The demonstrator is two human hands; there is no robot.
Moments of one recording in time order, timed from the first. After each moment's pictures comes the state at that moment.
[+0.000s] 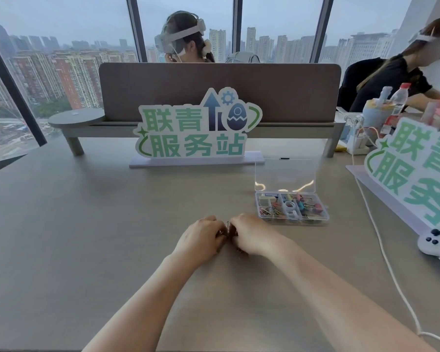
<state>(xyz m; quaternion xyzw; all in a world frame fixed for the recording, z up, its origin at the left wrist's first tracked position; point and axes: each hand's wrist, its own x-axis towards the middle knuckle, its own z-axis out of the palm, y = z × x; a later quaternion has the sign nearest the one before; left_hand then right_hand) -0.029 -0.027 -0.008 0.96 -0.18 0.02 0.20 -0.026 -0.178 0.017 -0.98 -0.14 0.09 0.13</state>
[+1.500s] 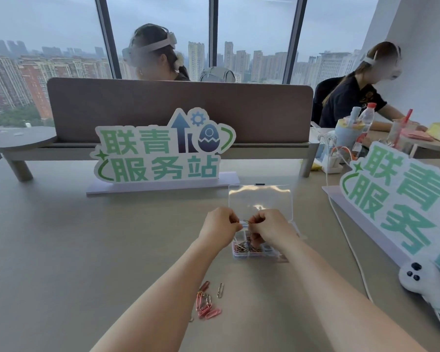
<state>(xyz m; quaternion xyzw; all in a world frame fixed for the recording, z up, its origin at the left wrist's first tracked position) 0.072 -0.138 0.032 0.91 -0.09 -0.03 0.40 0.050 -0.283 0.033 -0.85 0.11 0.00 0.51</state>
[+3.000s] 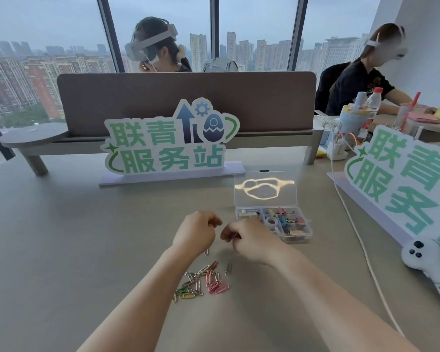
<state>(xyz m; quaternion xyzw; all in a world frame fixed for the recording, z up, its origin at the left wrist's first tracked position) 0.028 -0.074 0.023 0.93 -0.07 0.00 0.35 -0.005 -0.231 0.035 -0.94 -0.14 0.07 0.30</state>
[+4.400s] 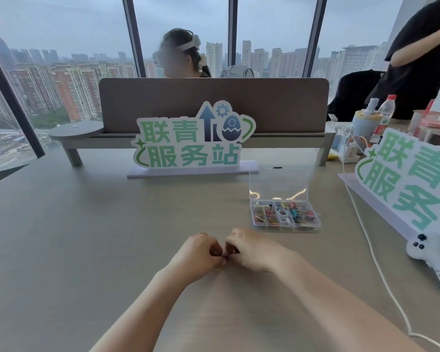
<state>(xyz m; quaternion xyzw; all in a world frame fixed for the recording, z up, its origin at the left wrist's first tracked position) -0.052 -0.028 0.004 0.96 -0.13 -0.04 0.25 -0.047 -0.195 0.026 -0.96 -0.25 0.08 0.12</state>
